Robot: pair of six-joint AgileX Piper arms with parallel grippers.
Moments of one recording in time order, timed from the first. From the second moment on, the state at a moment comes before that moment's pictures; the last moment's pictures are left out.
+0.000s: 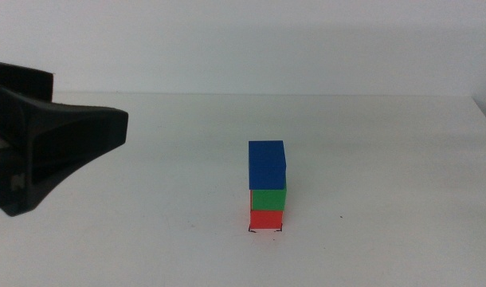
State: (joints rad) left arm -0.80 0.74 -1.09 0.11 0.89 -0.18; right arm 0.10 0.51 -0.57 0.09 0.49 -0.03
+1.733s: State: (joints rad) left arm -0.05 0.00 0.00 0.03 0.17 -0.18; right arm 0.02 0.00 0.00 0.01 0.17 -0.03
